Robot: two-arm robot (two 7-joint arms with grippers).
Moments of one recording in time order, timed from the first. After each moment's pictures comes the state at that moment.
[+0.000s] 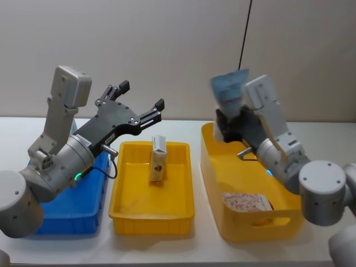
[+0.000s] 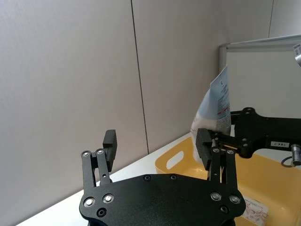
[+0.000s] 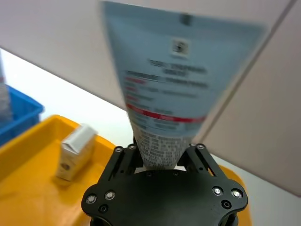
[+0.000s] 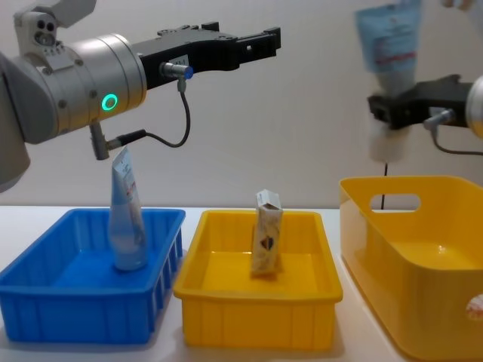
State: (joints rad) left arm -0.50 0.18 0.33 -1.45 -0.30 -0.02 -0.44; right arm 0.50 0.24 -0.32 -1.41 0.01 0.23 0.17
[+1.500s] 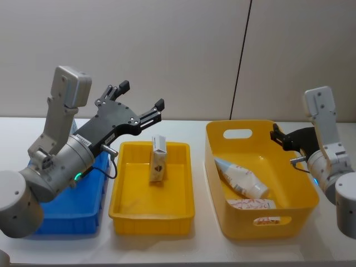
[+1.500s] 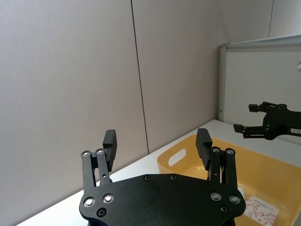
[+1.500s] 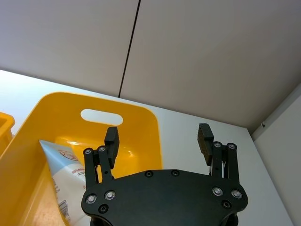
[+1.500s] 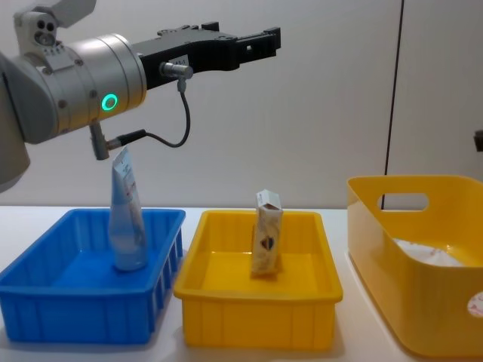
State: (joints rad) left arm -0.50 0.18 0.33 -1.45 -0.30 -0.02 -0.44; right arm 0.41 0.26 -0.15 -1.43 -0.02 0.35 -0.02
